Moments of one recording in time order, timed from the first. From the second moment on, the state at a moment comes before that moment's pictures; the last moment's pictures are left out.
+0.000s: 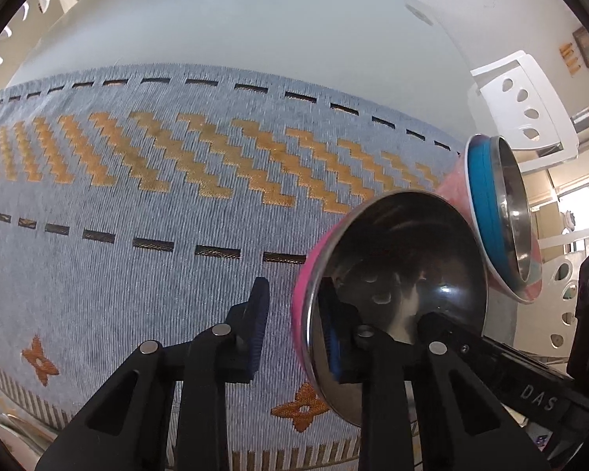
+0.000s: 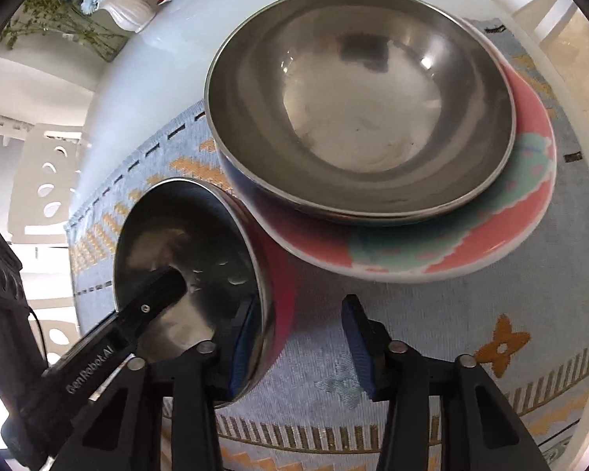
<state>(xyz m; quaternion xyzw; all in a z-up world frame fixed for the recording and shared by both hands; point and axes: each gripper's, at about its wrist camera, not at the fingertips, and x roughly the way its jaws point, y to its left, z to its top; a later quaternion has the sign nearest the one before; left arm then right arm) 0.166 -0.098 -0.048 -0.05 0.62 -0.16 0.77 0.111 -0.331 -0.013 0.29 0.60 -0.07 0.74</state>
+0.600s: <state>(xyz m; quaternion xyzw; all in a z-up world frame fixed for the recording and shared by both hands) 0.161 -0.092 -0.035 -0.05 0.60 -0.15 0.78 0.111 -0.330 -0.005 0.29 0.59 -0.06 0.75</state>
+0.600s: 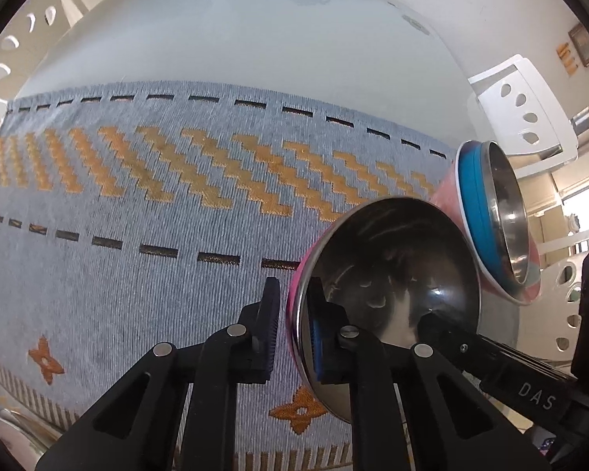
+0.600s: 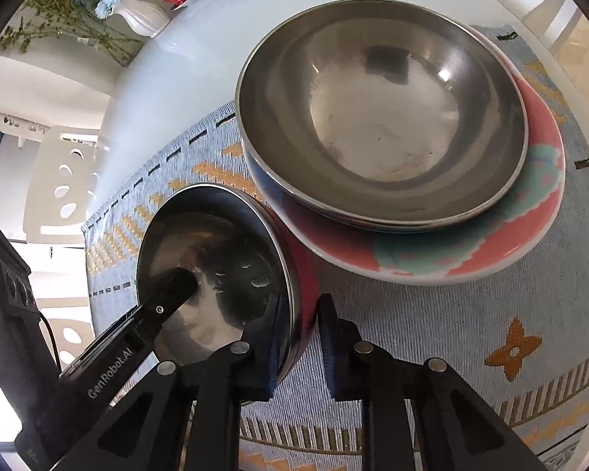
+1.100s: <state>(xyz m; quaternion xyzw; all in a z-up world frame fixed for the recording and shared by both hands) 0.167 -0.093 -0.034 -0.07 0.61 -0.17 0.77 0.111 -0.333 -0.005 0.30 0.58 -0.05 0.76</state>
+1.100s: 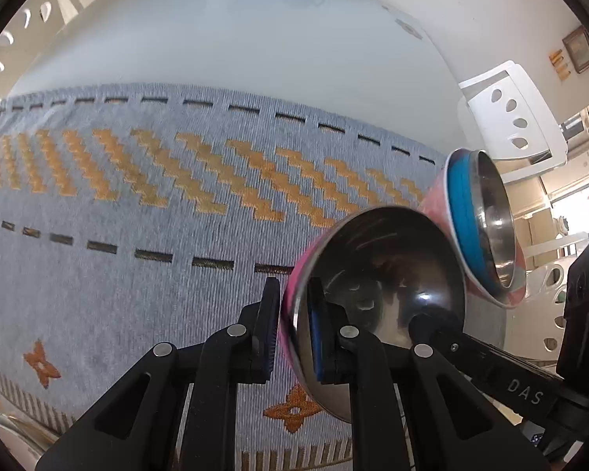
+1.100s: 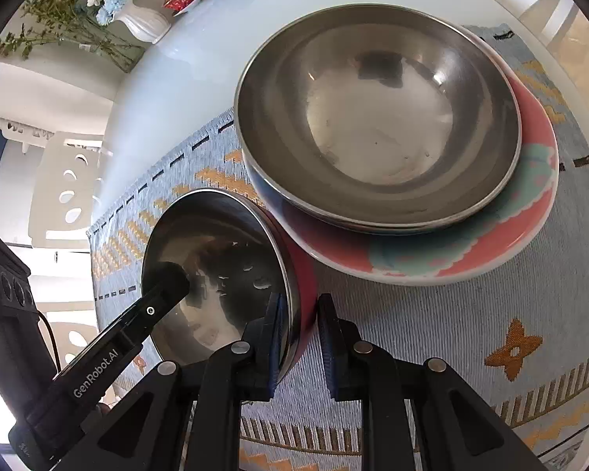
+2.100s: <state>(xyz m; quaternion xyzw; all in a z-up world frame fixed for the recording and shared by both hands) 0.169 -0.079 -0.039 -0.11 0.61 -0.18 0.76 0.109 -0.341 -0.010 0.33 0.57 -0.03 0.75</state>
